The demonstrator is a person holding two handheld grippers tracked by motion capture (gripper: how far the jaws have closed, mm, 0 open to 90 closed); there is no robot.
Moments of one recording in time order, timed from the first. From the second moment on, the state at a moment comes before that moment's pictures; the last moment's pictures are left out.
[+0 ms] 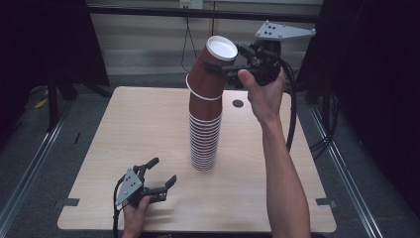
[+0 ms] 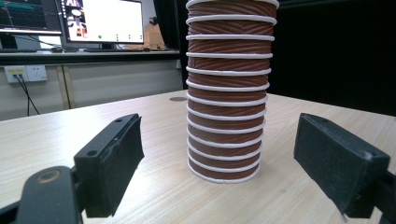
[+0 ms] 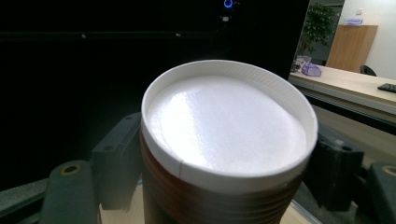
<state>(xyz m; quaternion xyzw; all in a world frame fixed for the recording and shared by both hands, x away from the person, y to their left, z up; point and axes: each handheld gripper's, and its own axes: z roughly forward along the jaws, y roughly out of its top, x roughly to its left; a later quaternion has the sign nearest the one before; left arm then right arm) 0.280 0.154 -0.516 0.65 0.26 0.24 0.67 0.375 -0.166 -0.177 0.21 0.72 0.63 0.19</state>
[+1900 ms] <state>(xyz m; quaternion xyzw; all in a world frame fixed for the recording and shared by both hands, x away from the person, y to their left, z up) 0.280 0.153 -0.516 0.66 0.26 0.24 0.67 0.329 -0.243 -0.190 0.24 0.66 0.67 0.24</state>
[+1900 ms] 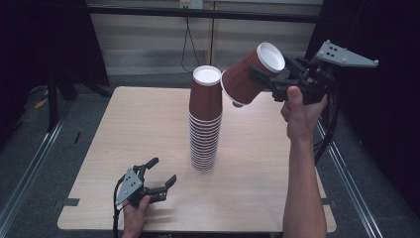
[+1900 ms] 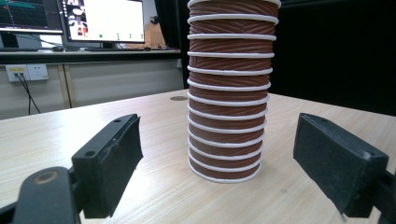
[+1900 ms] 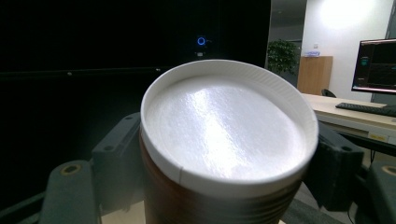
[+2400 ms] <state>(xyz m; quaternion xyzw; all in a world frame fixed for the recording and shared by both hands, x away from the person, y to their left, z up) 0.283 0.153 -0.514 0.66 0.28 0.22 0.66 0.318 -0.259 -0.216 0.27 0.66 0.66 0.24</state>
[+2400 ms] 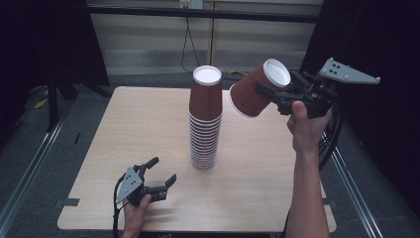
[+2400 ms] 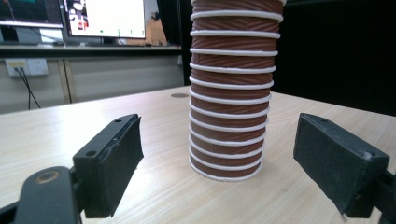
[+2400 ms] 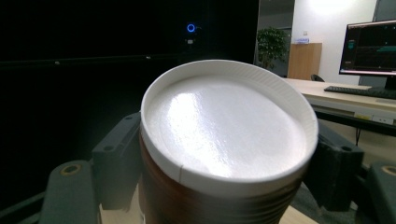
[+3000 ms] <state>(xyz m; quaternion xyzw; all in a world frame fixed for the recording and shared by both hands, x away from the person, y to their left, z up) 0.290 0.137 -0.485 0.71 0.23 0.20 0.64 0.308 -0.262 -0.273 0.30 0.68 0.64 0.21</state>
